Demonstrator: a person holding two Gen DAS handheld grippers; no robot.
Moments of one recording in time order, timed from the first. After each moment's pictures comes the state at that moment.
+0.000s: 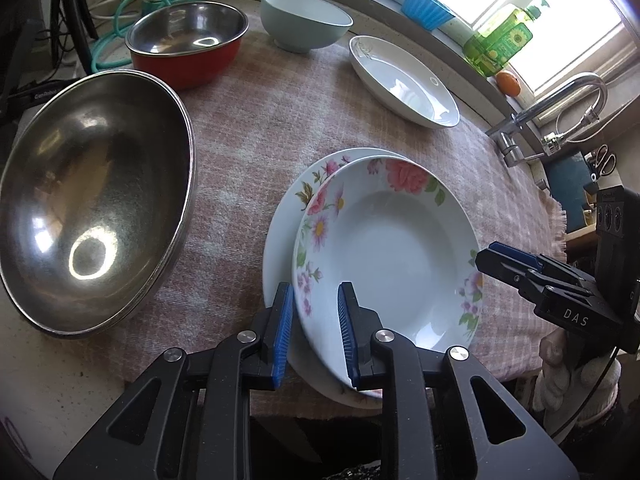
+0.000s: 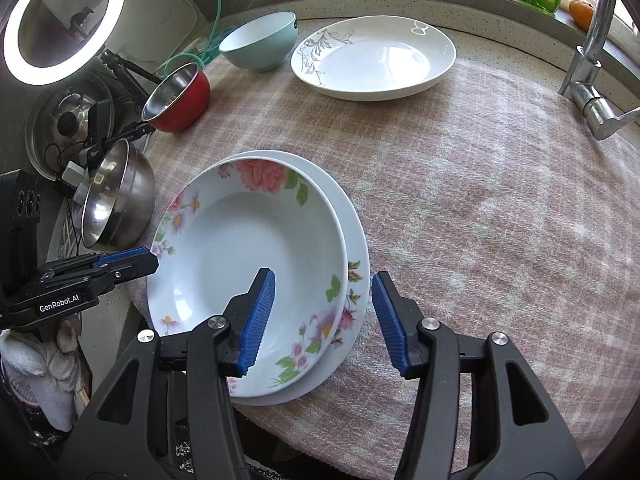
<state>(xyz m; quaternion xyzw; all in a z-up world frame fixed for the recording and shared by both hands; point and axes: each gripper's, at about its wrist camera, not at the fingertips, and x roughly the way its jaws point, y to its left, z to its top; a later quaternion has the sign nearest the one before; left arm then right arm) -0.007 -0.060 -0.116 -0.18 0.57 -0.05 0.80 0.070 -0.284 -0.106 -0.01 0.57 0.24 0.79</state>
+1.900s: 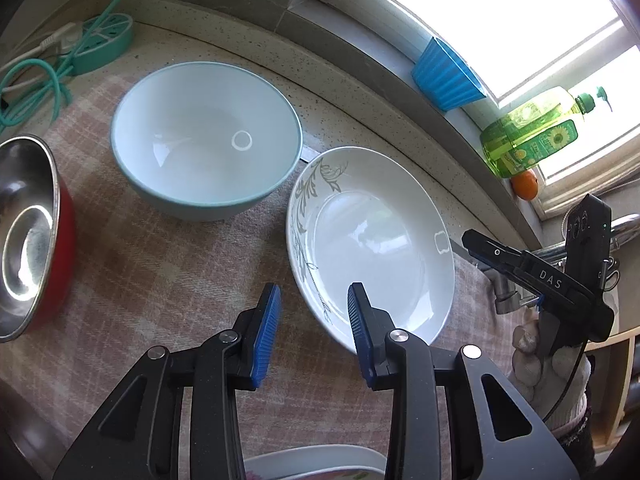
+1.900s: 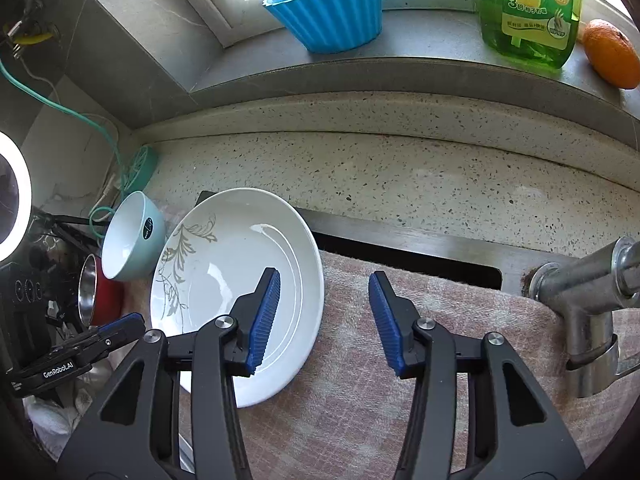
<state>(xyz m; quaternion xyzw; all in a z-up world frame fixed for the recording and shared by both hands) 0.194 -0.081 -0.125 -0.26 0.53 -0.04 0.80 0.330 -0.339 -0.114 0.07 0.55 0.21 0.80</state>
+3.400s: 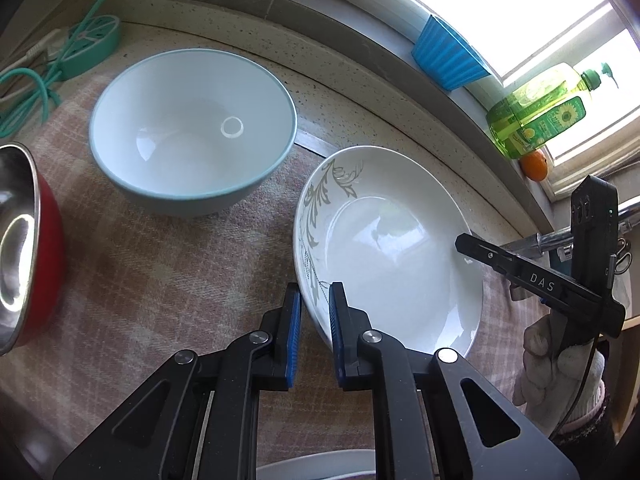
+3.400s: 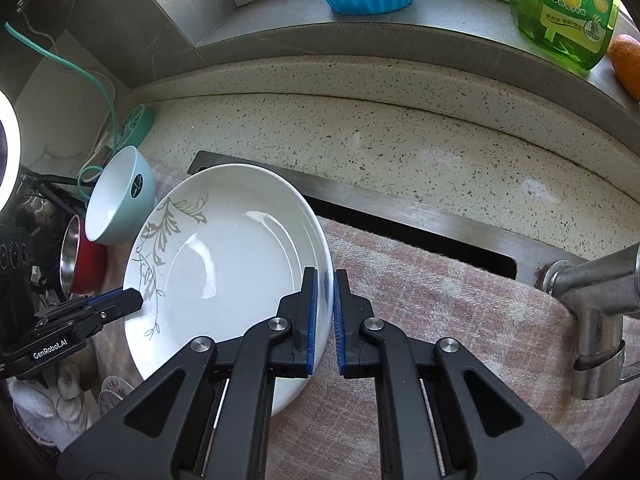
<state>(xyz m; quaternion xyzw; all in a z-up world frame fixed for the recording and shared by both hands) 0.195 -0.088 -0.134 -0.23 0.55 -0.04 0.80 0.315 -0.317 -0.126 0.01 0.58 0.23 0.78</state>
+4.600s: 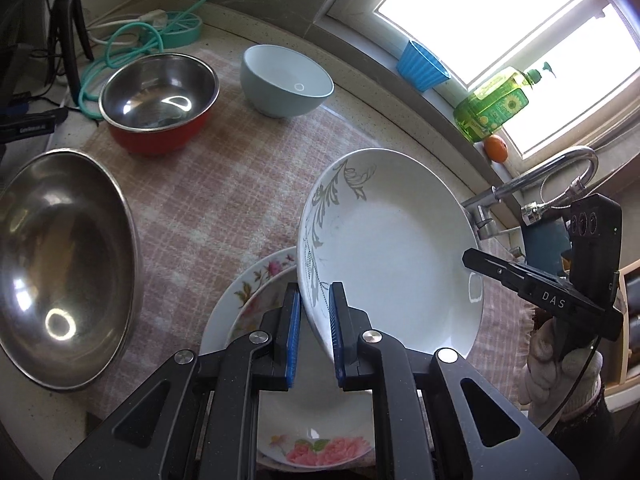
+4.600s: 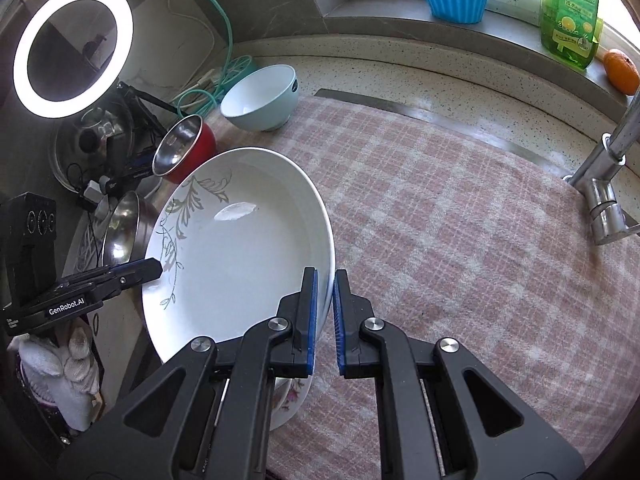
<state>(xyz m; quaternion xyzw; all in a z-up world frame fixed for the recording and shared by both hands) 0.034 -0.066 -0.090 -0.26 0.51 -0.03 0.82 0.148 -0.303 -0.068 -0.02 0.56 0.31 0.77</state>
